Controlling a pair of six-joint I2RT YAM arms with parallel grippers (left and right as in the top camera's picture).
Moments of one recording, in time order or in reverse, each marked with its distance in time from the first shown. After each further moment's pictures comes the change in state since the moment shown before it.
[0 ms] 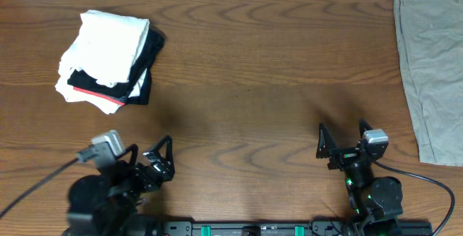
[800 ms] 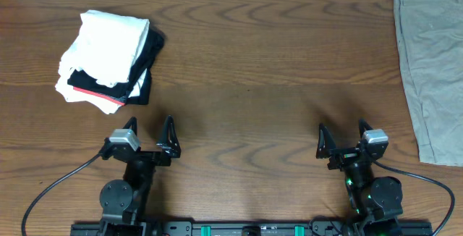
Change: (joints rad) left arm 0.000 -0.251 -0.636 0.813 -0.135 0.222; right arm 0.000 0.000 0.000 0.000 -0.002 0.000
